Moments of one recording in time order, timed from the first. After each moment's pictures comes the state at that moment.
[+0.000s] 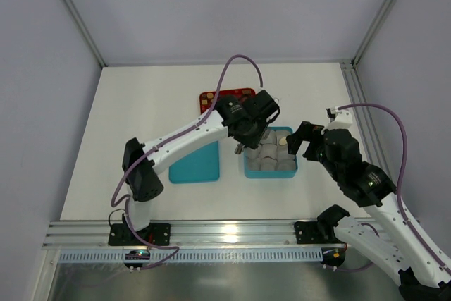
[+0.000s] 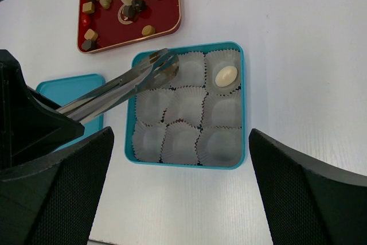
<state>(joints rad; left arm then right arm) -1.02 1.93 1.96 -1.12 -0.17 -0.40 0.56 0.65 0.85 -0.68 0.33 0.54</state>
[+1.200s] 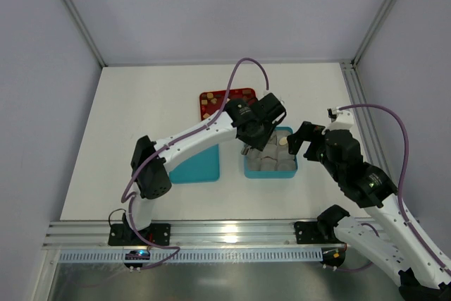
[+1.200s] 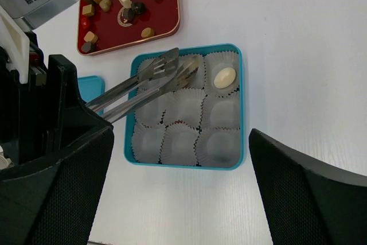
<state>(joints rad) -1.03 2.00 1.98 -1.07 -0.18 -0.41 0.56 0.64 0.85 -0.68 0.34 0.54</state>
